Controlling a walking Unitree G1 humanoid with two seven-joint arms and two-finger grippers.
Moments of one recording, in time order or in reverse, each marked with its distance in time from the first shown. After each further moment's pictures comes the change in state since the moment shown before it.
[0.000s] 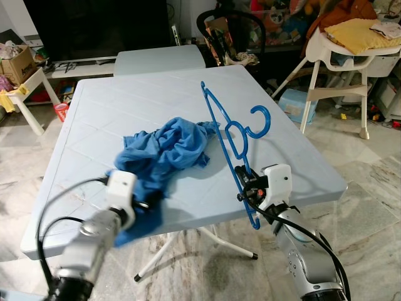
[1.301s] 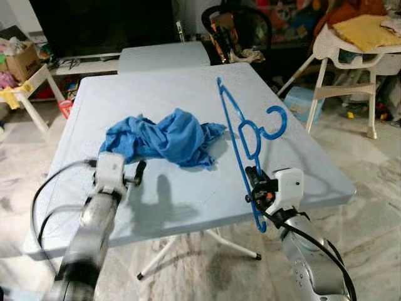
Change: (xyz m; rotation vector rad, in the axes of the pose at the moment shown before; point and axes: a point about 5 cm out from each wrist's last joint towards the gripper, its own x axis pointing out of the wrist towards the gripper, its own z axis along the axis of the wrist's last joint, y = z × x) left arm 0.004 0.009 0.024 0.067 -0.349 0.177; right arm -0.015 -0.006 0.002 -0.005 -0.021 -0.095
